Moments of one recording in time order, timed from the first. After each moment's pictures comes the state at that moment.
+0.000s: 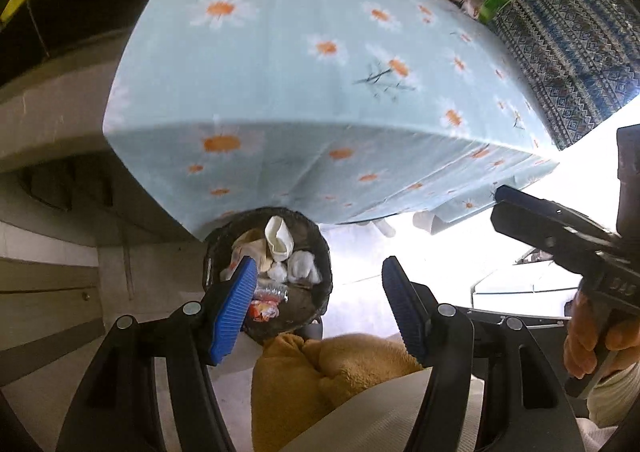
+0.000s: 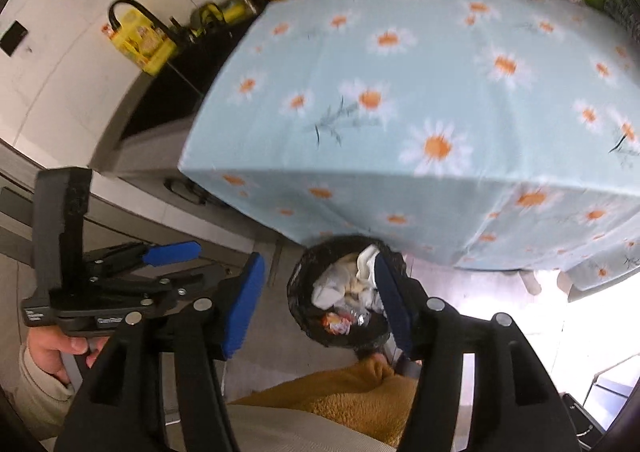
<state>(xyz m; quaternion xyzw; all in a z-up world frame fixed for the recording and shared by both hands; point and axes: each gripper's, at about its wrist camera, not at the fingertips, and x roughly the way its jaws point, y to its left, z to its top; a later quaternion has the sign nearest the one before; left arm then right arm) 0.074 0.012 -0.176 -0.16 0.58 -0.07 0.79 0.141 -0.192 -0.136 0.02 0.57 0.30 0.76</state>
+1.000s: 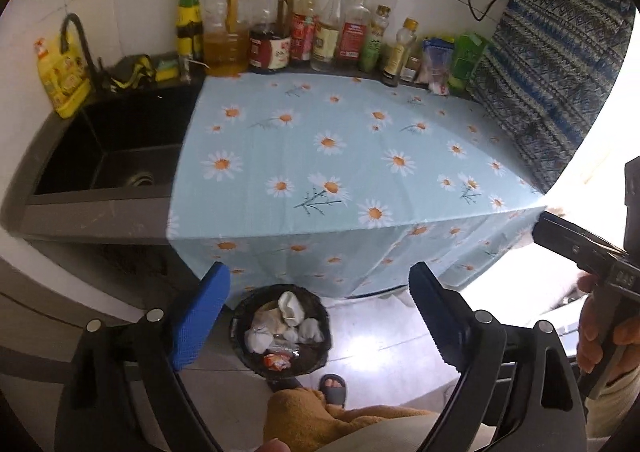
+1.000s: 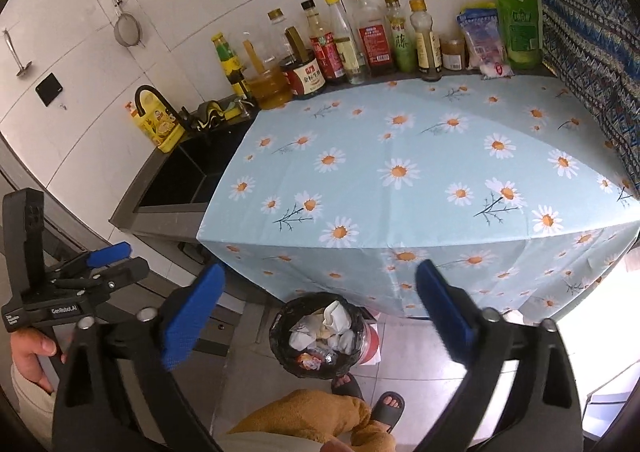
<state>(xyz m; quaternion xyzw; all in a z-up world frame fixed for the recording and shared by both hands) 0.026 -0.063 -0.014 -0.09 0.46 0.01 0.88 0.119 -0.318 -0.011 0.05 0.46 0.29 0.84</state>
